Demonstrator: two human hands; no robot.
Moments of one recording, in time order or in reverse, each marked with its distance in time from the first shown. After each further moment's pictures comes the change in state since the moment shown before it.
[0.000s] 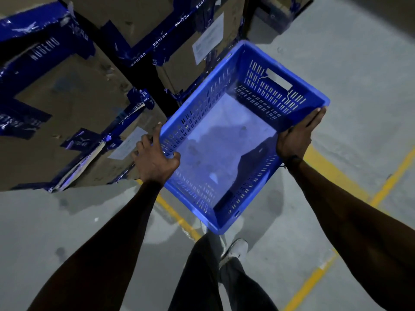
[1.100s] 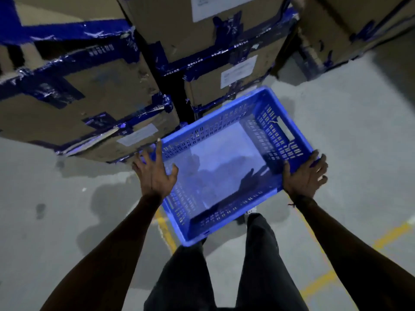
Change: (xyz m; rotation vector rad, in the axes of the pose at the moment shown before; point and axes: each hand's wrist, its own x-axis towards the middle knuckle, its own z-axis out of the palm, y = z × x) left_hand -0.052 0.029 0.004 -0.028 0.103 -0.300; right_hand 0.063 0.023 -0.042 -0.404 -0.271 -0.159
